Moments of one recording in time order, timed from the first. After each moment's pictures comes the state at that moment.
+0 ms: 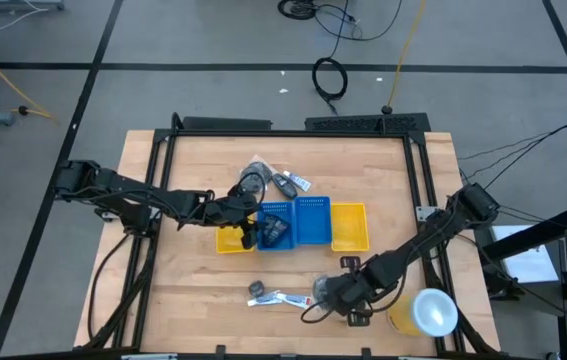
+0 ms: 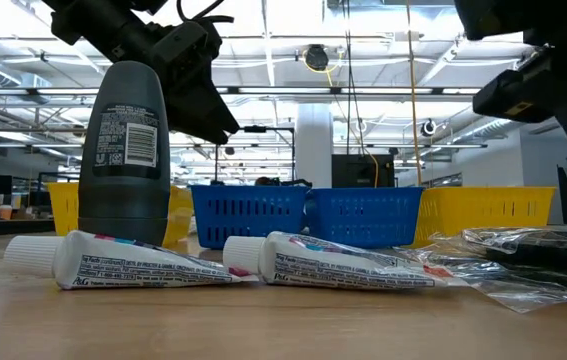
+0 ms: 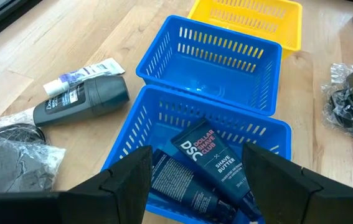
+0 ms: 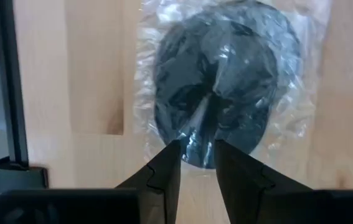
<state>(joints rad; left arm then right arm) -0.10 1.39 0.76 -0.04 -0.26 -0.33 0.60 1.74 1.18 -0.73 -0.06 0.59</state>
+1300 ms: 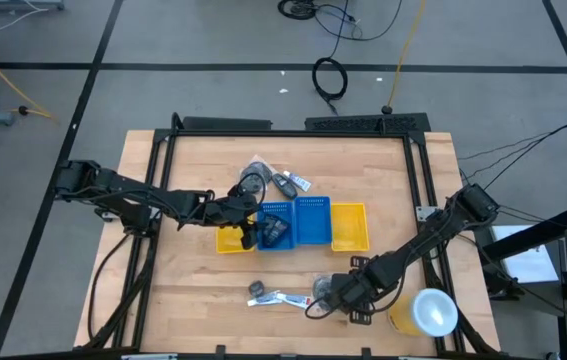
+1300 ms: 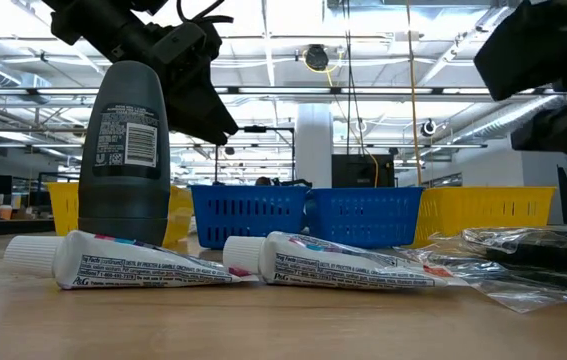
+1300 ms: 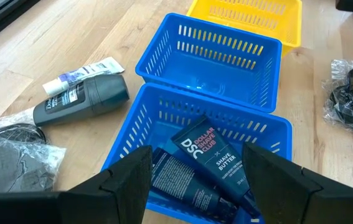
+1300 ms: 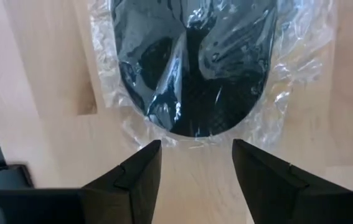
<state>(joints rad) -0.10 1.39 0.76 -0.05 -0.26 -0.32 0.60 1.75 1.09 -0.71 -0.10 0.75</state>
